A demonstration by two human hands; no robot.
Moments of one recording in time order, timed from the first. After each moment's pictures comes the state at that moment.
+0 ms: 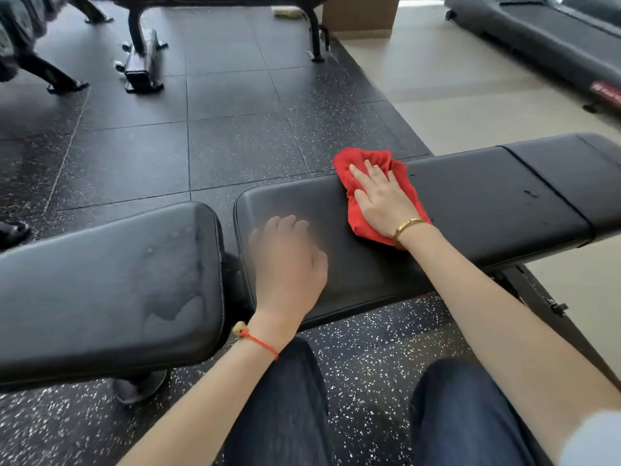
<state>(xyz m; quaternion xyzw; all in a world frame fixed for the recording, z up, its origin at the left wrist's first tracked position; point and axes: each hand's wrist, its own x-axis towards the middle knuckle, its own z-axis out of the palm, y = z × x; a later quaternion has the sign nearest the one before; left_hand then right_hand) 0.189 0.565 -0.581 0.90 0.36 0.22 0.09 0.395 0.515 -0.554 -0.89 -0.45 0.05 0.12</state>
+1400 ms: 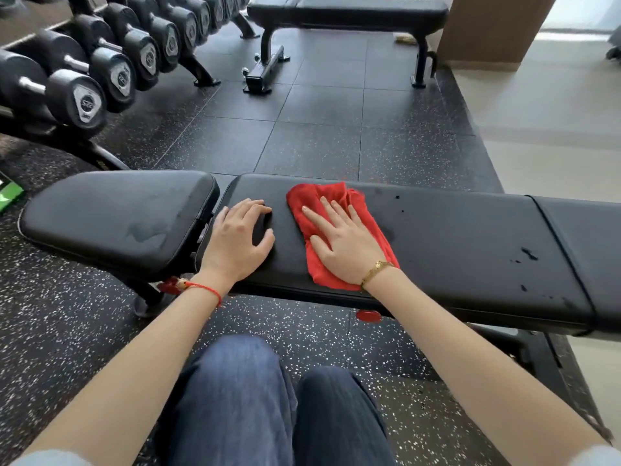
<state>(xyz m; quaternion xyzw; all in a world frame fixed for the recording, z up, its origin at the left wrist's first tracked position) 0.207 0.533 -0.575 0.86 0.44 0.24 0.11 0.406 0.444 -0.562 -0.71 -0.69 0.07 0.14</state>
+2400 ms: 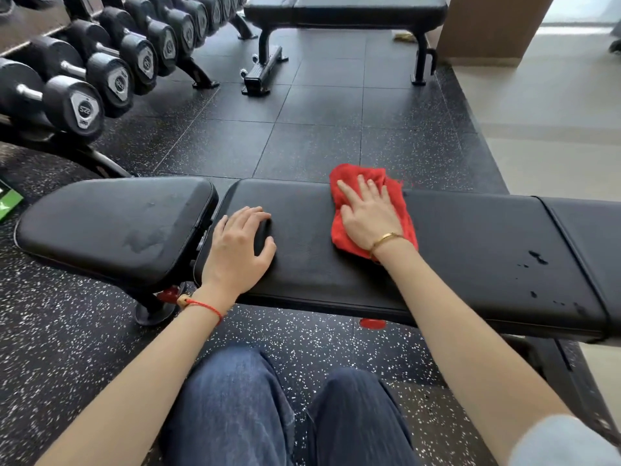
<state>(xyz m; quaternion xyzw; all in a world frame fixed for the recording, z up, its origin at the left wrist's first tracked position) 0.210 0.532 -0.578 0.86 0.45 0.25 0.08 0.452 0.491 -0.559 -0.80 -0.58 0.05 0.11</state>
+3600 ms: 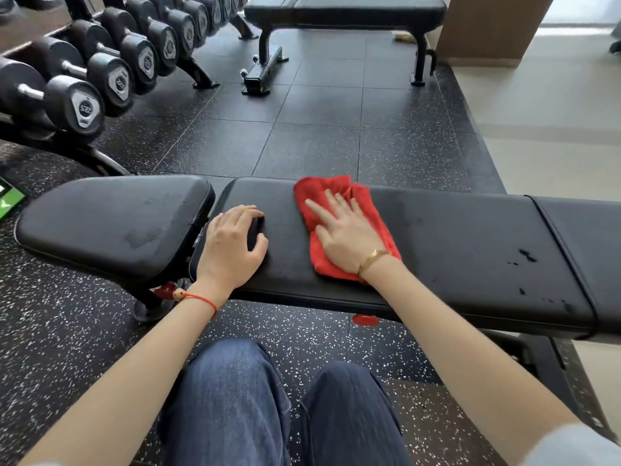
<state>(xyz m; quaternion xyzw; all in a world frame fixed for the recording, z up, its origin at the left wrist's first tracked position) 0.209 0.529 -0.574 0.85 0.45 0.25 0.08 0.420 0.463 -0.559 -0.73 -0.67 0.06 0.13</state>
